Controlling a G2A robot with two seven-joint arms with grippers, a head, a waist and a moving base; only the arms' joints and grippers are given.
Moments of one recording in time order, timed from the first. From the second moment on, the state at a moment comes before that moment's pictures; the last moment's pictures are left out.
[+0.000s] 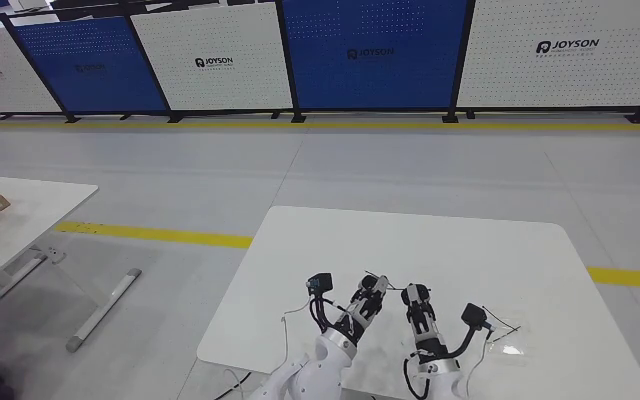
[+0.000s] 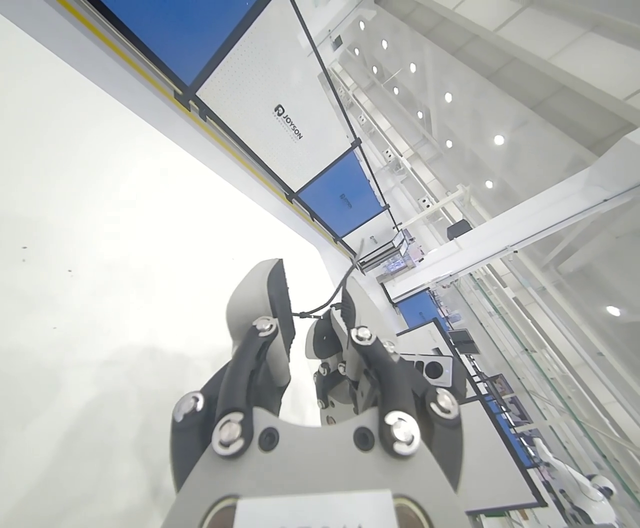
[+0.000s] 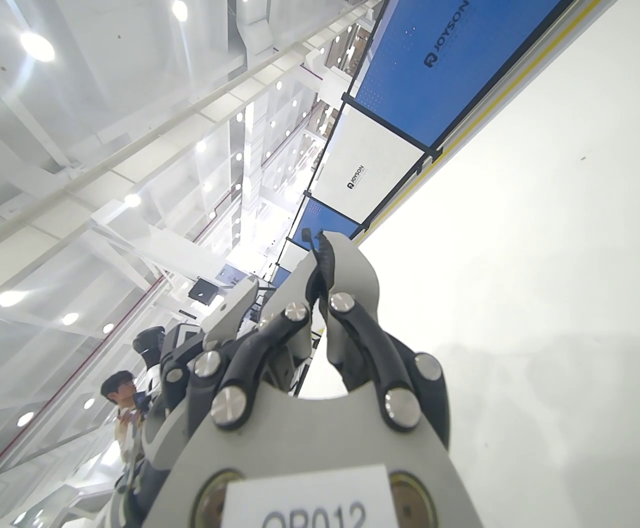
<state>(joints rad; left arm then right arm) 1.54 -1.33 -0.98 -1.74 0.34 0.06 0.18 -1.61 -1.46 1.11 -1.59 -0.45 -0.19 -0.22</state>
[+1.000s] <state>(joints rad) 1.54 -1.33 -0.99 -1.74 0.31 0.08 0.17 -1.61 -1.45 1.11 -1.60 -0.43 -0.21 -0.17</state>
